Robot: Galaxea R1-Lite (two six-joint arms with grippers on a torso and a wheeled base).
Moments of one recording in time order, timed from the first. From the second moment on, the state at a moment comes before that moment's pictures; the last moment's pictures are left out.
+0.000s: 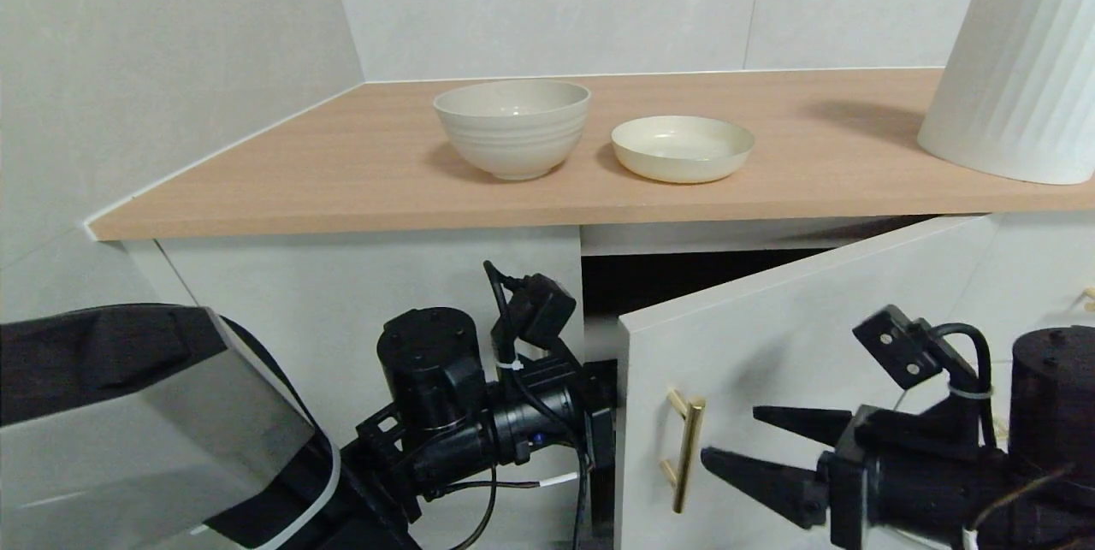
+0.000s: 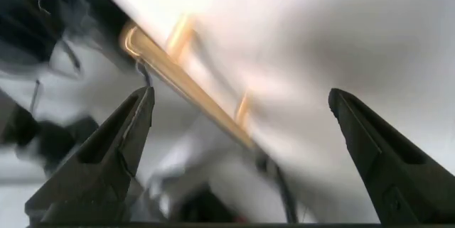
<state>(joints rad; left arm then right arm) -0.70 2.06 -0.63 -1.42 -0.46 -0.23 0.71 1.45 -0.36 -0.78 0.20 0.32</state>
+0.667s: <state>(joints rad) -0.69 2.05 -0.65 -1.38 -0.43 -0.26 0.83 1.13 -0.34 -0.42 0.23 0.33</state>
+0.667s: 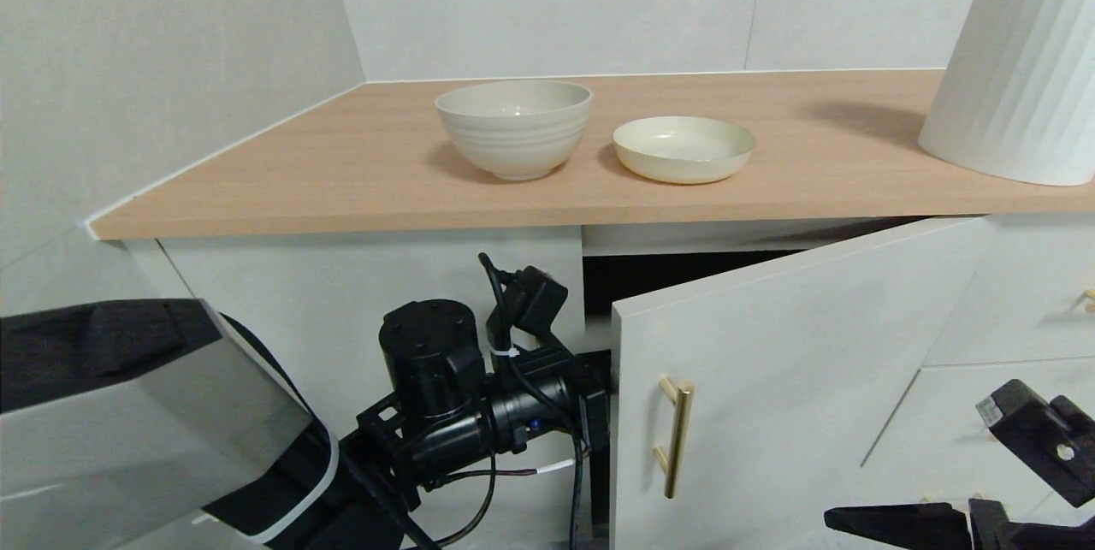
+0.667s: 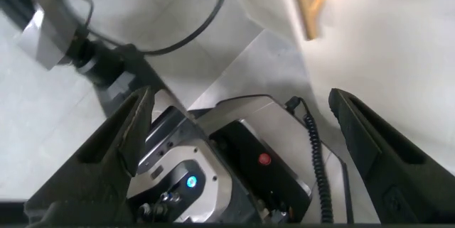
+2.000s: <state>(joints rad) -0.74 1.98 -0.84 -1.06 -0.40 -0.26 0.85 1.13 -0.32 -0.42 0.23 0.28</state>
